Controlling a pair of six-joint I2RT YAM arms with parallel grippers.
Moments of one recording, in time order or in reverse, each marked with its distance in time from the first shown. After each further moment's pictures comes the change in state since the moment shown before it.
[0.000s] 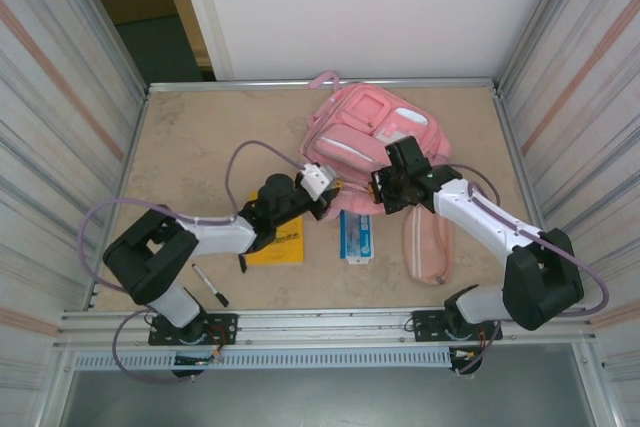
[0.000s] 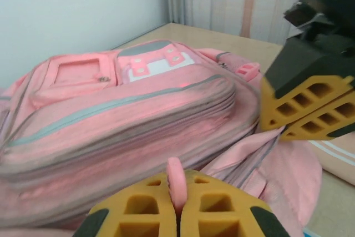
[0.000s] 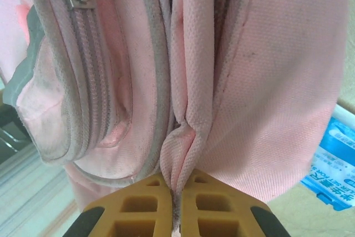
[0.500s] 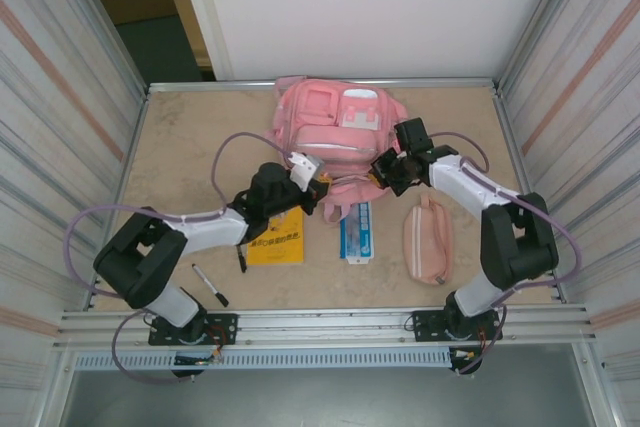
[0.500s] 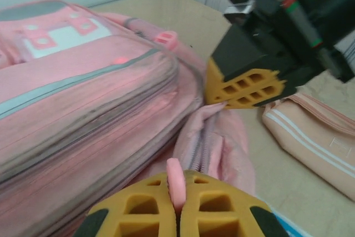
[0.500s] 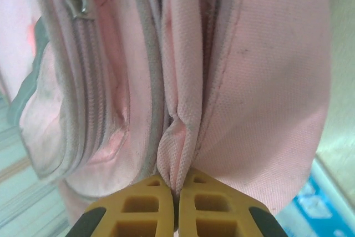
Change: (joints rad) left arm -0.007 0.014 0.066 -0.163 0.061 -0.156; right arm -0.124 0.250 0.126 0.038 -0.117 -0.457
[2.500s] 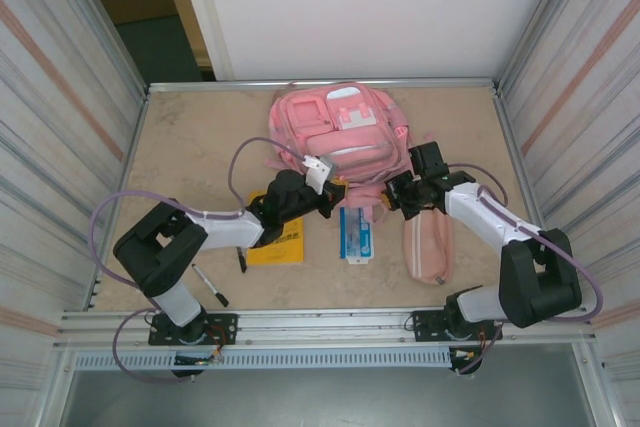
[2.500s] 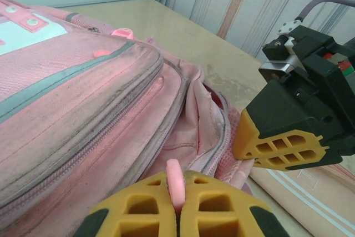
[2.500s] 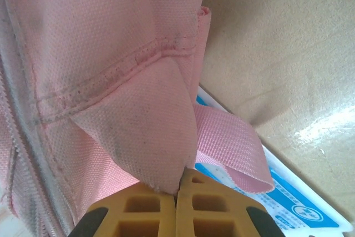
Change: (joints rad) left arm -0.077 0.087 0.019 0.135 -0.053 -0.156; right arm -0.005 -0.257 -0.248 -0.014 0.003 0.209
